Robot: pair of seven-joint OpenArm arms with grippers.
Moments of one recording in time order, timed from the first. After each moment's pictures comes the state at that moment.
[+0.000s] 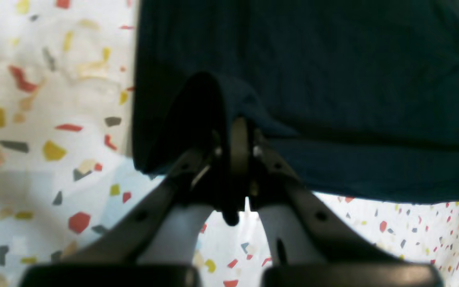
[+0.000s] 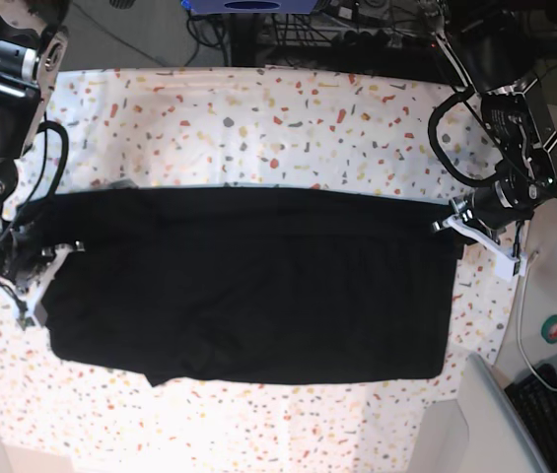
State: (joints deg) left arm -2.8 -8.2 -33.6 77.1 -24.6 -27.0 54.5; right arm 15.8 10.6 21.2 64.1 0.8 34.4 -54.5
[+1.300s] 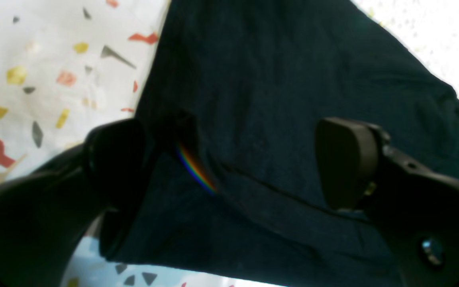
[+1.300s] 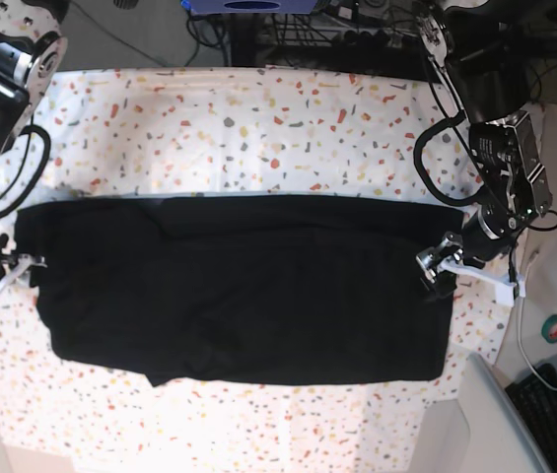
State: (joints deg) left arm -8.5 -8.6 -28.7 66.6 -25.0 -17.7 37.6; right arm 13.9 10.1 32.1 69.5 0.2 34.1 -49.8
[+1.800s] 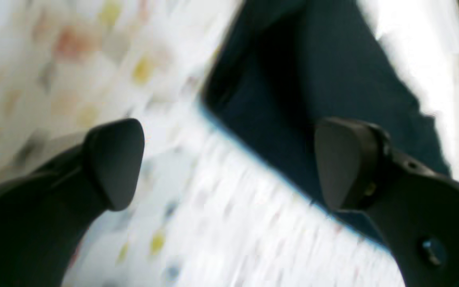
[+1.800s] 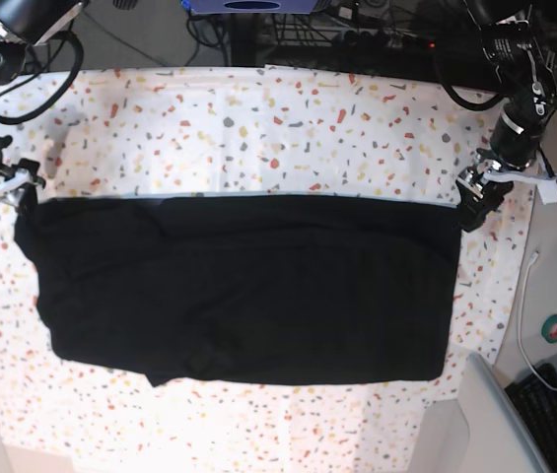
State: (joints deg) left arm 10.9 -8.2 -39.4 72.4 -44.2 -26.2 29.5; right arm -4.6 -1.7 47.1 90.9 10.4 34.4 -50.2
